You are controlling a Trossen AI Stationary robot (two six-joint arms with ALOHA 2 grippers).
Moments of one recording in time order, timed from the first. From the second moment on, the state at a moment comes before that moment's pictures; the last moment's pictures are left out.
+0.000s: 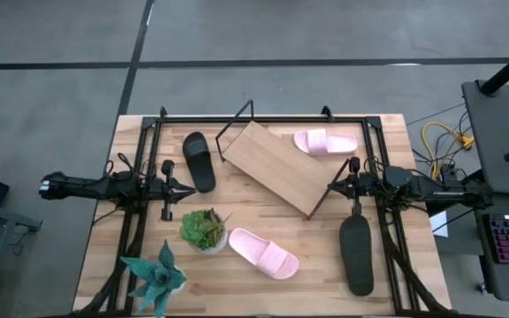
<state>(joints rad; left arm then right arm) -0.11 0.08 0.01 0.07 -0.14 0.12 -0.03 0.07 0.04 -0.08 0.03 -0.05</state>
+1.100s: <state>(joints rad) -0.11 0.09 0.01 0.12 -0.14 0.16 -0.03 0.07 0.04 0.02 0.03 0.13</state>
